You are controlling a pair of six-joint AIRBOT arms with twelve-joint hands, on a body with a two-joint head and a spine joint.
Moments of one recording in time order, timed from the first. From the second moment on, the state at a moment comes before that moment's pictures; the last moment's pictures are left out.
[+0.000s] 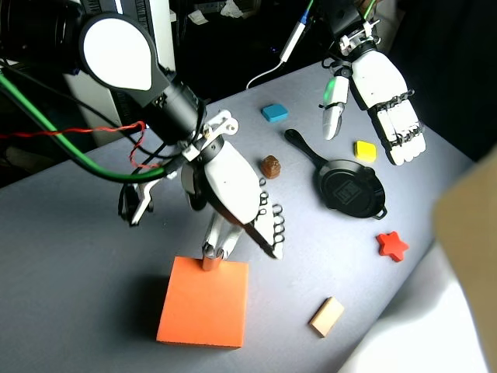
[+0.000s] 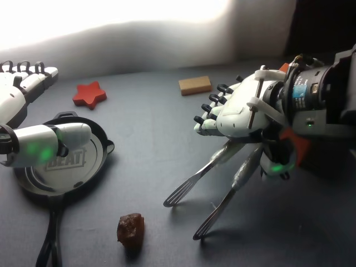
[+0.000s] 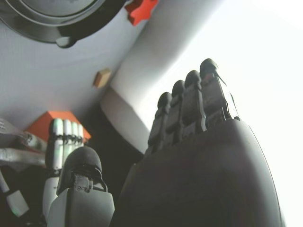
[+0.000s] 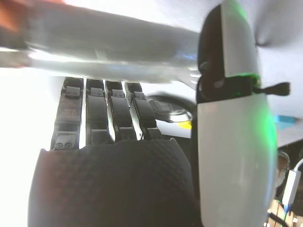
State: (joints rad) left arm 0.64 -0.66 0.70 -0.96 -0.76 1.65; right arm -0.12 -1.25 0.99 -0.67 -0.62 -0.62
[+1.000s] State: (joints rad) left arm 0.63 -0.67 0.71 -0.97 -0.76 1.65; right arm -0.19 -1.29 1.04 -0.73 -0.58 -0.60
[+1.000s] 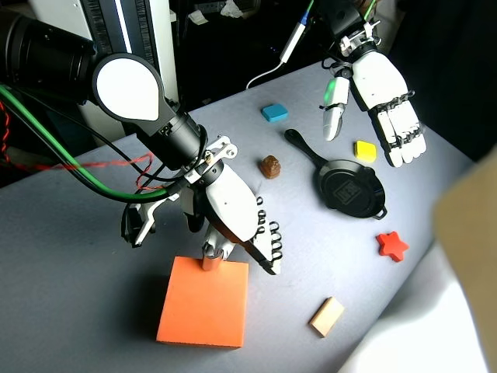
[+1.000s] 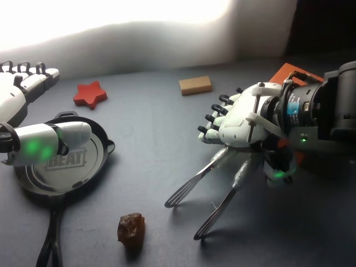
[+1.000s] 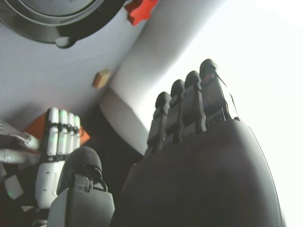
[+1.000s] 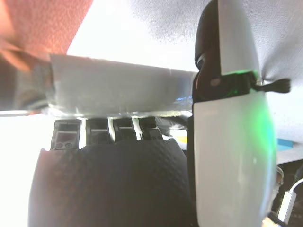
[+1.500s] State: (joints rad) left arm 0.64 -0.67 0.71 -0.97 -0.75 1.66; right arm -0.20 -1.29 1.05 -0.74 -0.57 -0.60
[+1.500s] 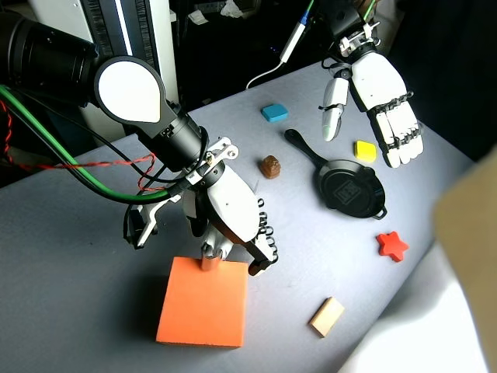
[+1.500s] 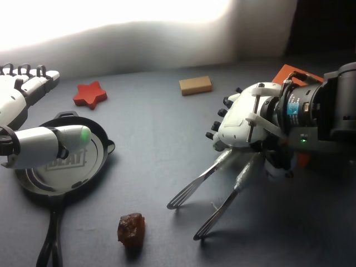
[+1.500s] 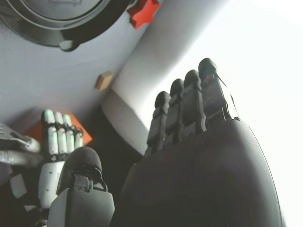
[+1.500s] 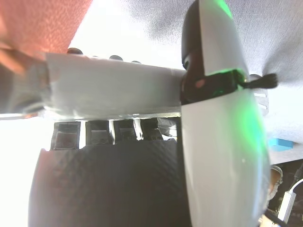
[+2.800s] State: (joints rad) left arm 0.64 -0.67 0.71 -0.97 -0.75 1.66; right arm -0.20 -1.31 1.05 -0.76 -0.57 -0.60
